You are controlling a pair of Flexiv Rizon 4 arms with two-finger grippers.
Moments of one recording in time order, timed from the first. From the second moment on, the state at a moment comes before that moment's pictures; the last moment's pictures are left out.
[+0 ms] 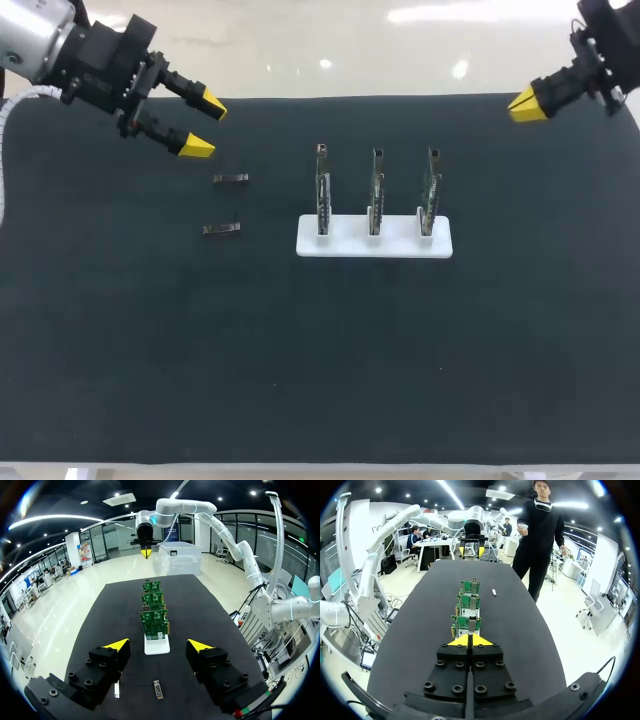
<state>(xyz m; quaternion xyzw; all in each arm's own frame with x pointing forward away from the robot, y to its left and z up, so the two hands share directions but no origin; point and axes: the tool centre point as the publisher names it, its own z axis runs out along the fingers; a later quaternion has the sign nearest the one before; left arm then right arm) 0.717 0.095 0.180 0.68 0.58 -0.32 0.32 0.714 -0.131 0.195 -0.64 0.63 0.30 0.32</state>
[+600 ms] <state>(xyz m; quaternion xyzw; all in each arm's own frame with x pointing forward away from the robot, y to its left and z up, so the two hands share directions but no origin) 0.717 0.095 0.180 0.68 0.58 -0.32 0.32 0.717 -0.134 0.194 -0.64 0.63 0.31 0.32</state>
